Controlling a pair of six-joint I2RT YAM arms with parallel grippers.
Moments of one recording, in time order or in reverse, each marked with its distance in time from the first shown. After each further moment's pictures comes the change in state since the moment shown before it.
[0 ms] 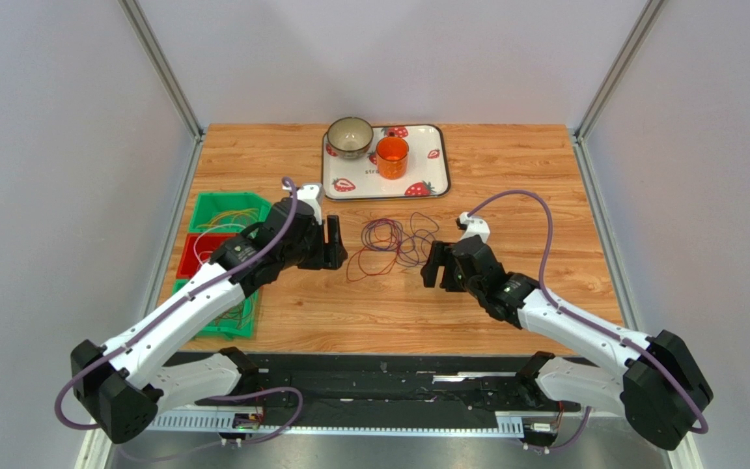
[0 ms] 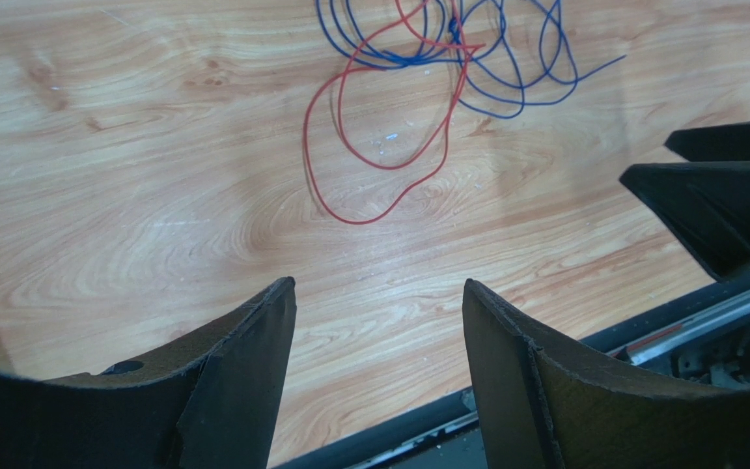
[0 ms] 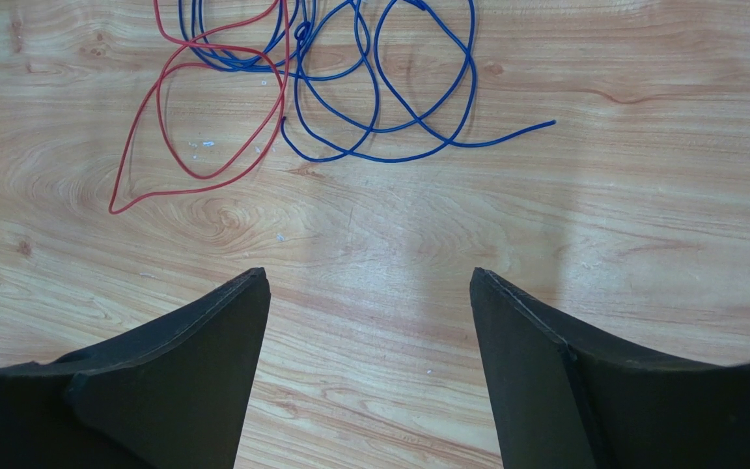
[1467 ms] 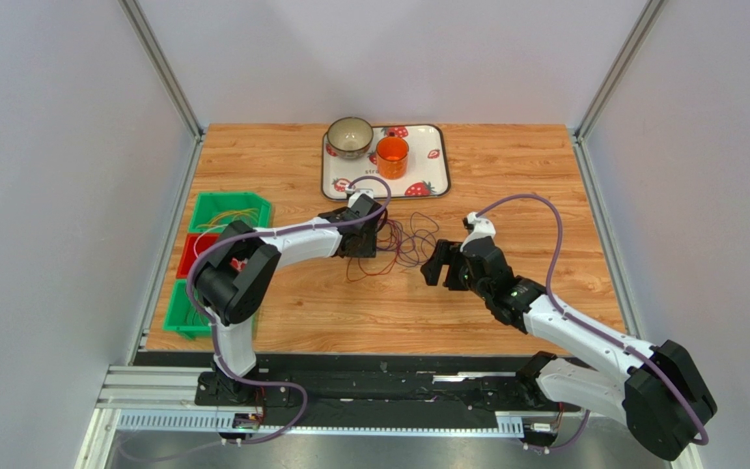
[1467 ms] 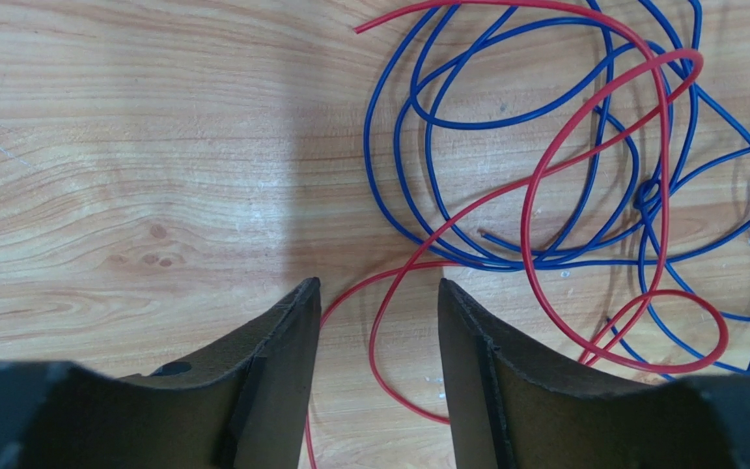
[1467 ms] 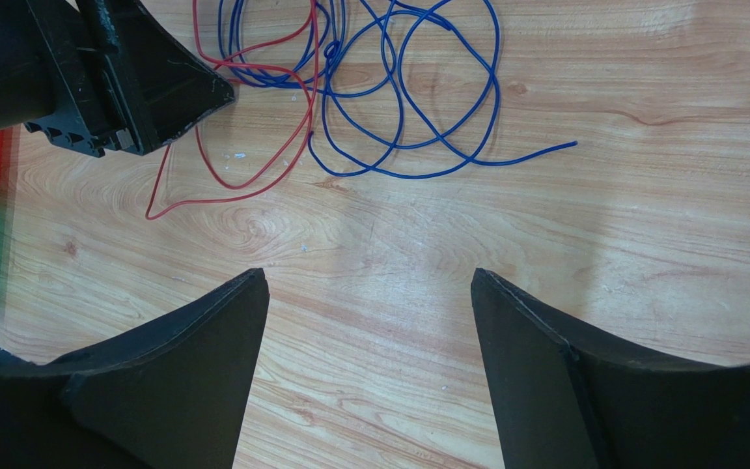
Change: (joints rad) left arm -0.028 0.771 0.208 0.269 -0.206 -0.034; right arm -0.057 -0.034 -0.050 0.091 -0.090 -0.008
